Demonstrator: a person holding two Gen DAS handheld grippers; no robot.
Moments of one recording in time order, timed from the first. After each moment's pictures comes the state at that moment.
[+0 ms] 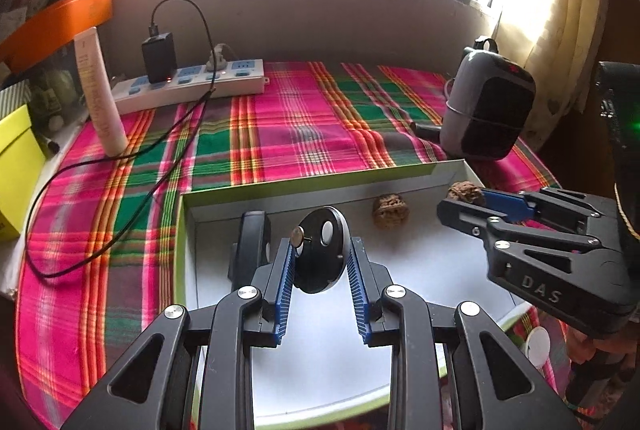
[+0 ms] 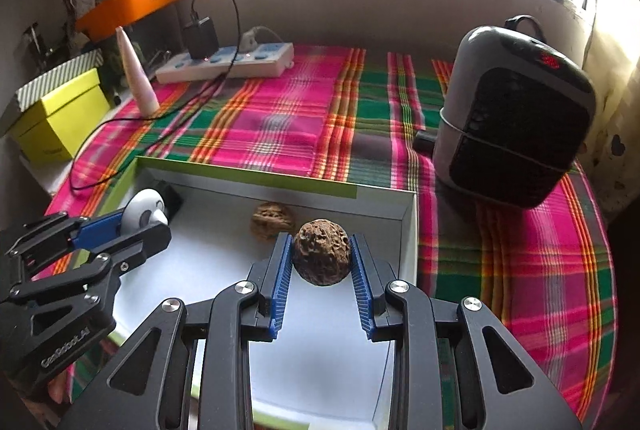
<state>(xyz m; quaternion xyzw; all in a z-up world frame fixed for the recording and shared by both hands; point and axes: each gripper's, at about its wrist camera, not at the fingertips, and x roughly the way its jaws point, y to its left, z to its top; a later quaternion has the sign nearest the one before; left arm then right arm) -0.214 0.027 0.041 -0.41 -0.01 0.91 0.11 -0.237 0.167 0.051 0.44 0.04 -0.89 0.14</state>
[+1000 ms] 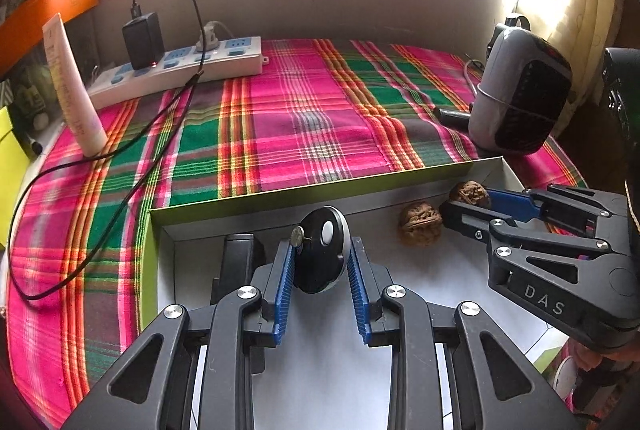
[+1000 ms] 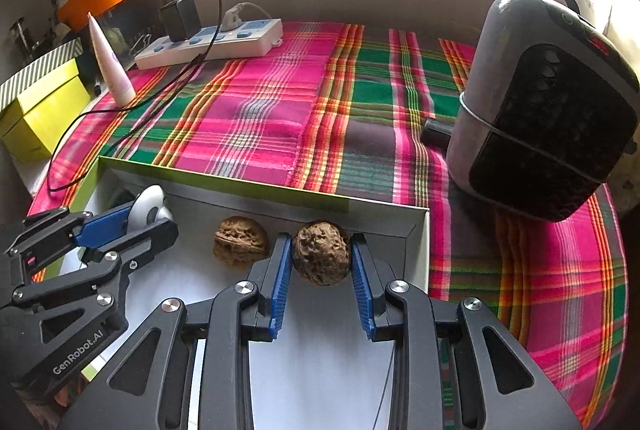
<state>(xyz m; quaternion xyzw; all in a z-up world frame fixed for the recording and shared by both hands) -0.250 0.035 0.018 -0.44 0.00 0.89 0.10 -0.266 0.166 0.030 0.47 0.05 -0.87 0.14</state>
